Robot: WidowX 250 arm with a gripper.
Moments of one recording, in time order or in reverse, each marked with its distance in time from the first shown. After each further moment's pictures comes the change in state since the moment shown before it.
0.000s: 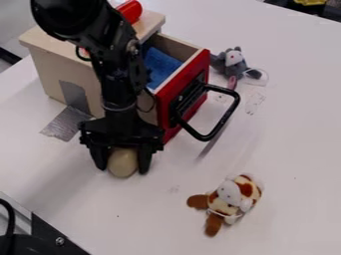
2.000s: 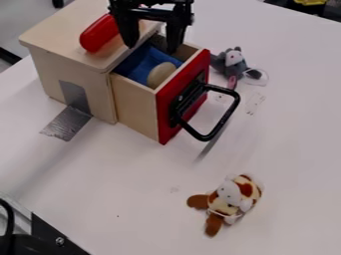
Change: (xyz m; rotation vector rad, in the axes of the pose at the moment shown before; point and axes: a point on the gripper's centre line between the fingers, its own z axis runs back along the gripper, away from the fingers) arm 0.091 -0.036 0.127 -0.105 -0.087 -0.294
